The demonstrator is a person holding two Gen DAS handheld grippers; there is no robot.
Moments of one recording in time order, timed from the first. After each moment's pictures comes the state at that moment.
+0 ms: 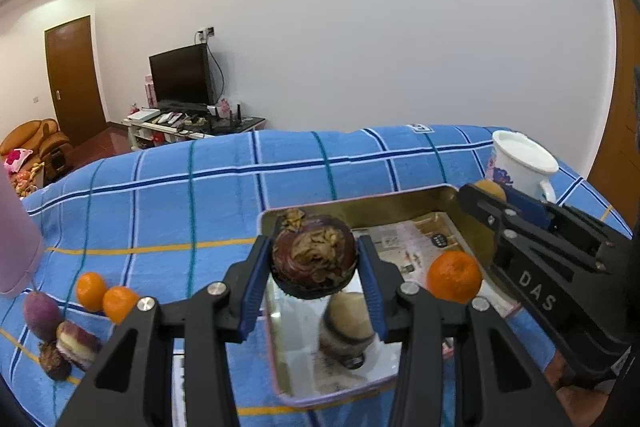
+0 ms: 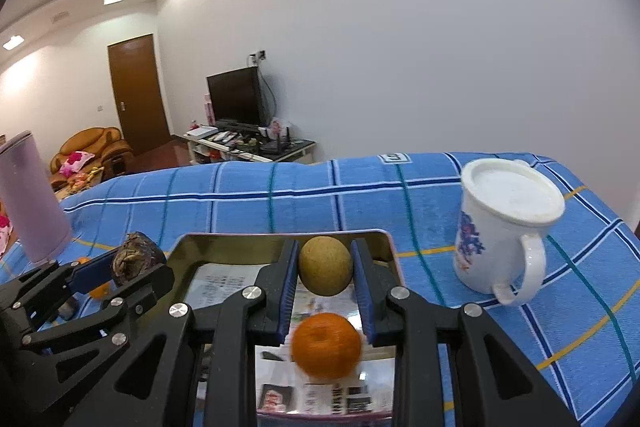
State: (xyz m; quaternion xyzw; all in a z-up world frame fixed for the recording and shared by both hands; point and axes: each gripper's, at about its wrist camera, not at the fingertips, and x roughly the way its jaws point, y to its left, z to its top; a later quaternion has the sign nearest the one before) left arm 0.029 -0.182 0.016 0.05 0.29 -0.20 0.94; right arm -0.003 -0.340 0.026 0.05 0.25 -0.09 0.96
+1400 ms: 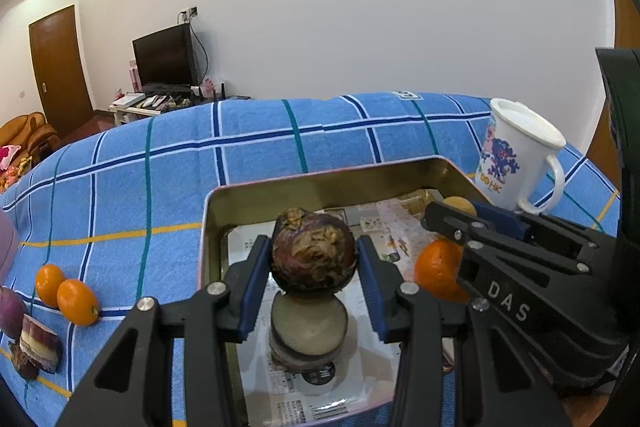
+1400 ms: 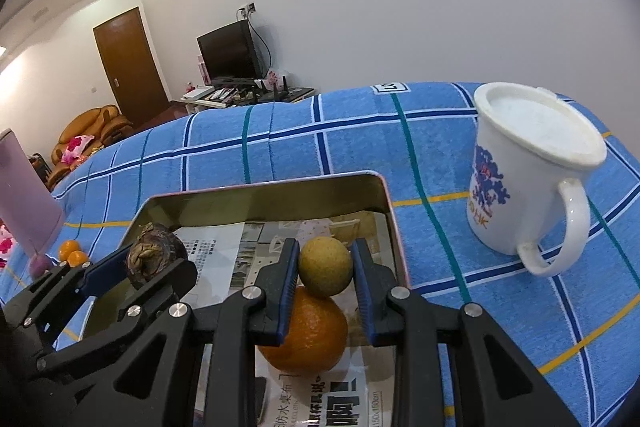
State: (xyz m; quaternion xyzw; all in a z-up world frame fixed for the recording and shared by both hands) left arm 0.046 -0.208 -0.007 0.06 0.32 -0.21 0.92; right arm 0.028 -0.368 -0.007 0.10 0.34 -0.07 0.93
